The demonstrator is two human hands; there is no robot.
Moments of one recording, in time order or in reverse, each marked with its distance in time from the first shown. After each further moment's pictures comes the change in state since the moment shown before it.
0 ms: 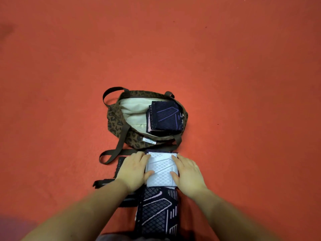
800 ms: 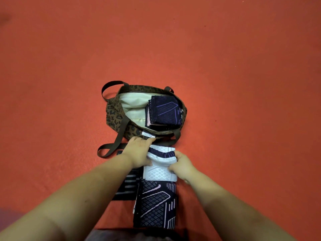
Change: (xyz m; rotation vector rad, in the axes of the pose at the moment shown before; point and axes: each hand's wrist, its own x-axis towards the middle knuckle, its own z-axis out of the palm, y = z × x) left_hand 0.040 0.003 -0.021 0.107 -0.210 -0.031; right_hand 0.015 -0.025 -0.009 1.046 -0.230 0.512
